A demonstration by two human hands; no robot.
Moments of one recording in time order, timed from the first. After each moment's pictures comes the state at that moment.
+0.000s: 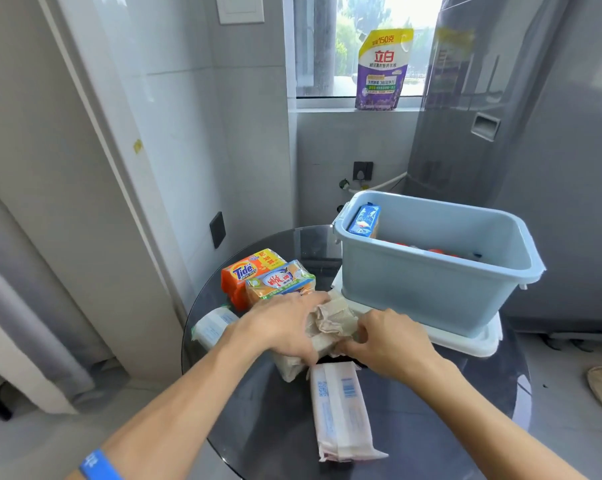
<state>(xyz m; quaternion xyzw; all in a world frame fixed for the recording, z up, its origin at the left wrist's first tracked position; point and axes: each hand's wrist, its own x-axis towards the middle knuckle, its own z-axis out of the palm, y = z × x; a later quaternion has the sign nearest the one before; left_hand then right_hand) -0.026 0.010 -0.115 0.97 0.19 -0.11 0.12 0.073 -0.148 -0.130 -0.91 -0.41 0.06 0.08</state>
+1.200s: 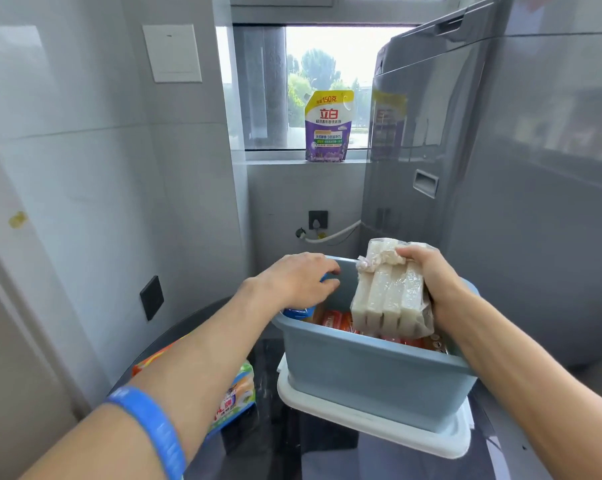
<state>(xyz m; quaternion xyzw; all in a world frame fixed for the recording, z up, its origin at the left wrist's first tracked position) 0.164 0.037 -0.033 0.99 0.07 0.05 0.07 0.268 -0.154 -0.037 -0.64 -0.04 0.24 0.73</state>
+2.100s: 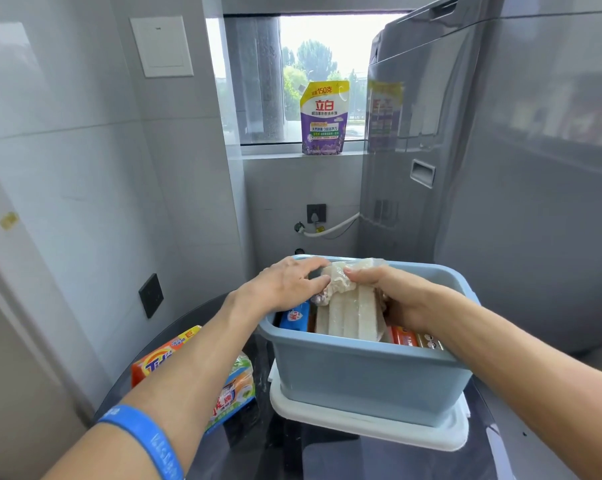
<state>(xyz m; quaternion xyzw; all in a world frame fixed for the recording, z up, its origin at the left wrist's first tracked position) 0.156 0.046 -0.050 0.97 0.12 0.03 0.22 0.244 -0.133 -0.047 -0.71 -0.17 0.38 0.57</state>
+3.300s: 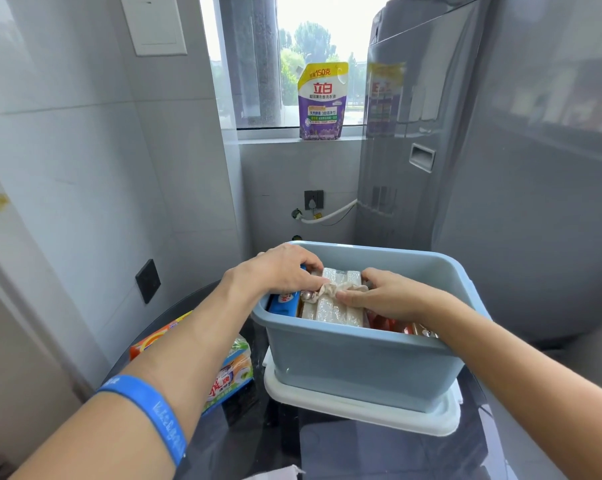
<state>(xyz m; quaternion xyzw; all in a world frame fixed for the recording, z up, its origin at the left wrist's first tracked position) 0.157 0.048 -0.045 0.97 0.12 -0.03 0.21 0.247 -0.141 -0.066 -0.89 -0.35 0.17 0.22</state>
